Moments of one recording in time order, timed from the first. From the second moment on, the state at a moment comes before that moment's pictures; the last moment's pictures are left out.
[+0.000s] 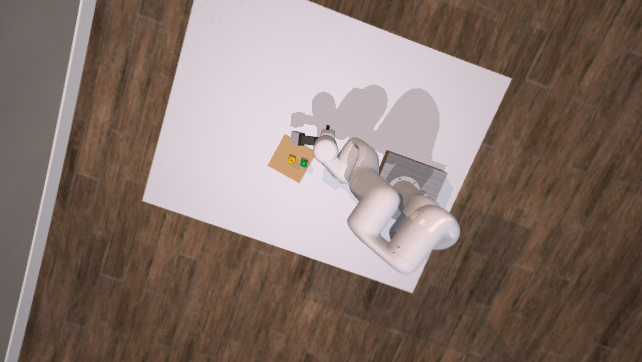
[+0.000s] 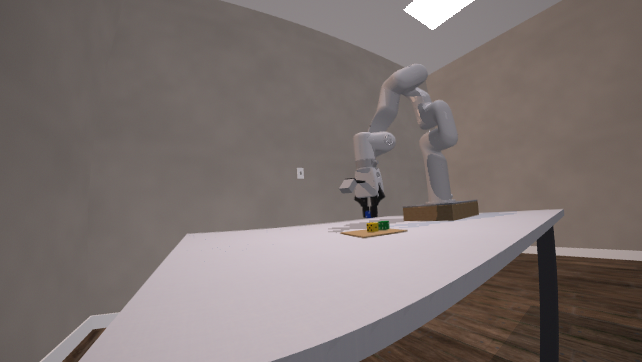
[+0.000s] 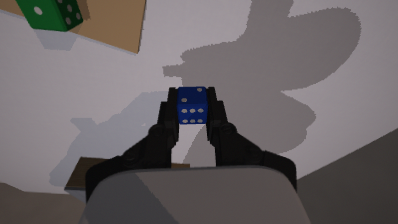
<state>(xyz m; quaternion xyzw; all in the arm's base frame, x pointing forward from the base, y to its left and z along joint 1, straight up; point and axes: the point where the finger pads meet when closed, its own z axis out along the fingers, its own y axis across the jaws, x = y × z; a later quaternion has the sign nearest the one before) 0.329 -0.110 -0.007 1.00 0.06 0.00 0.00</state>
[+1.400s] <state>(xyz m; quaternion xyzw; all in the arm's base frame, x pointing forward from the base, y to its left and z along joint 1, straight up) 0.471 -0.014 0.064 1.00 0.00 0.01 0.00</state>
